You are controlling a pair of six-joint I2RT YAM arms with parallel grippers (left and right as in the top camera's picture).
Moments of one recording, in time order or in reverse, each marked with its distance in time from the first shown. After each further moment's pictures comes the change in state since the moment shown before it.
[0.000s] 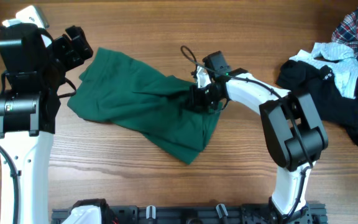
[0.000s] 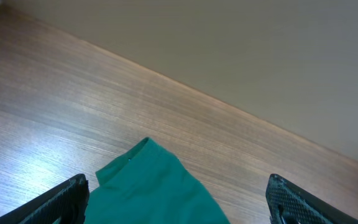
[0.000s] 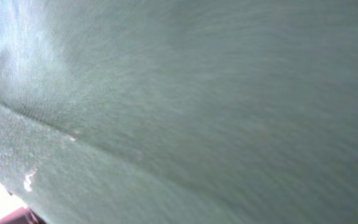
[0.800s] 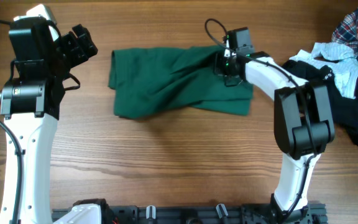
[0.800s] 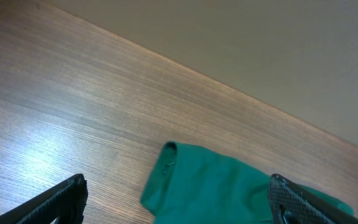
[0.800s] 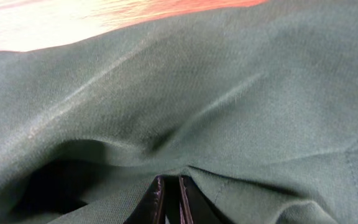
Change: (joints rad) left arm 0.000 0.083 0.000 0.005 0.012 -0.003; right arm -0.163 0.061 0.169 0.130 0.507 -0.120
